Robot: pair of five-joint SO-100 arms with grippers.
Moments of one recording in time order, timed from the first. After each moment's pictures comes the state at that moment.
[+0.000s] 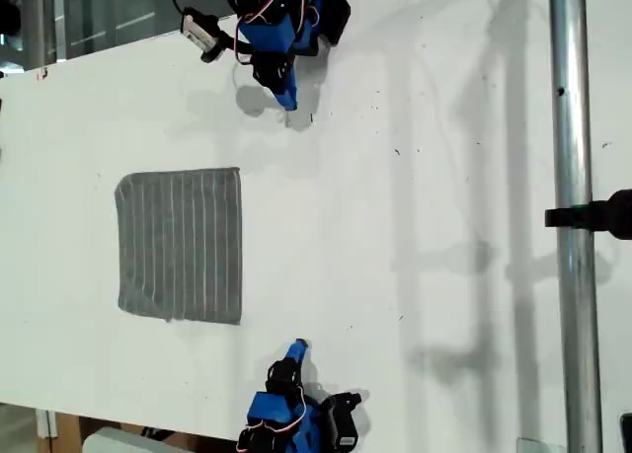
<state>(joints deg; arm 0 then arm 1) -12.5 199.0 178.0 74.0 -77.3 13.4 188.6 166.2 82.5 85.9</state>
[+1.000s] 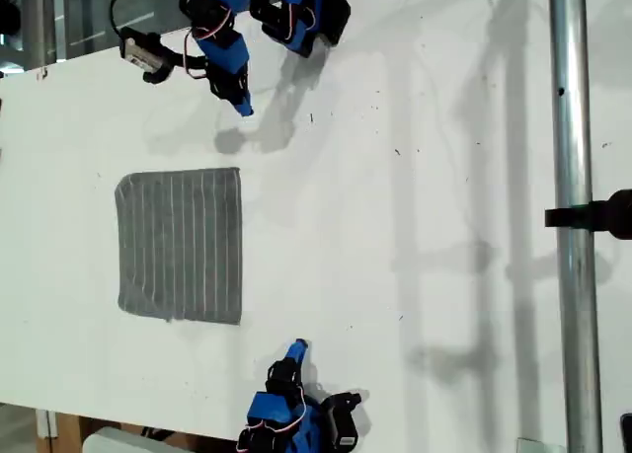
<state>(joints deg) -12.5 199.0 178.0 74.0 -77.5 33.4 144.5 131.8 74.8 49.1</state>
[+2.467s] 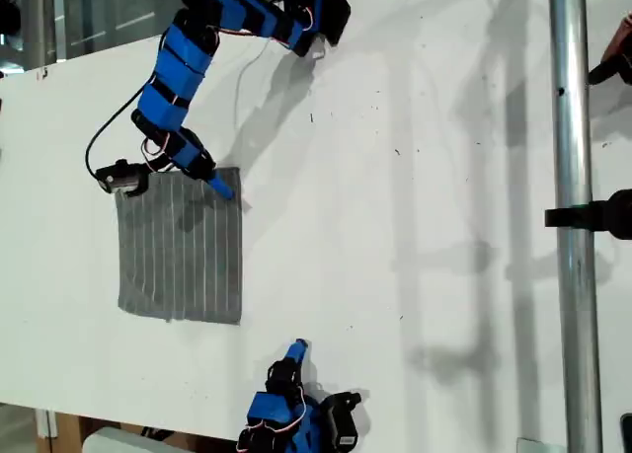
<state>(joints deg) -12.5 199.0 178.0 74.0 -78.0 41.8 69.4 75.6 68.8 14.2</state>
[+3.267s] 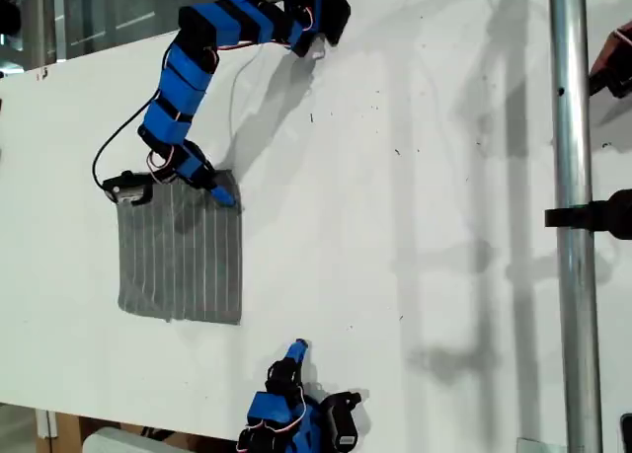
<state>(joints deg) -12.4 199.0 178.0 74.0 -78.4 42.2 58.4 65.0 67.4 13.8</state>
